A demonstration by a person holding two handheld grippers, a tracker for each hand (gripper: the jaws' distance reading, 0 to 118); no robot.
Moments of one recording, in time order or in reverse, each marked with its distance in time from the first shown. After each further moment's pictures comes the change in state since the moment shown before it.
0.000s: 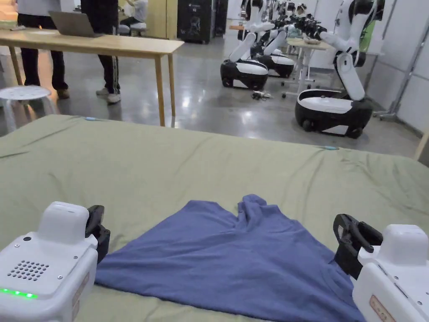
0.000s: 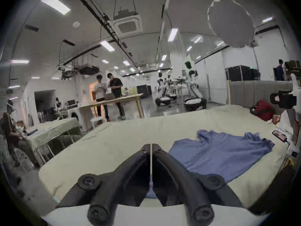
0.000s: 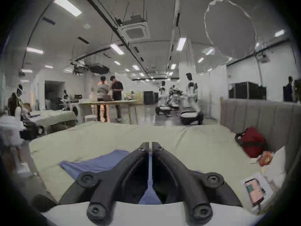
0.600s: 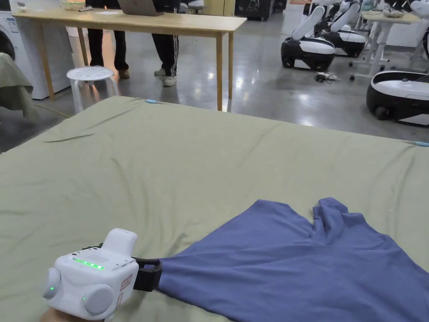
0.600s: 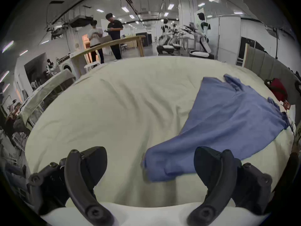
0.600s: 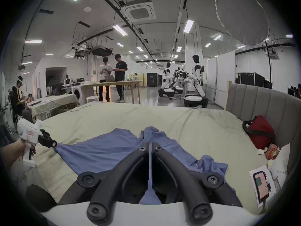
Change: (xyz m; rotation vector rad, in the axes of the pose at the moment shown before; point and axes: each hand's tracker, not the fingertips) left arm -0.091 -0.120 -0.170 -0.525 -0.024 0.041; right arm -0.006 -0.036 -0.060 -0.167 -0.042 0.077
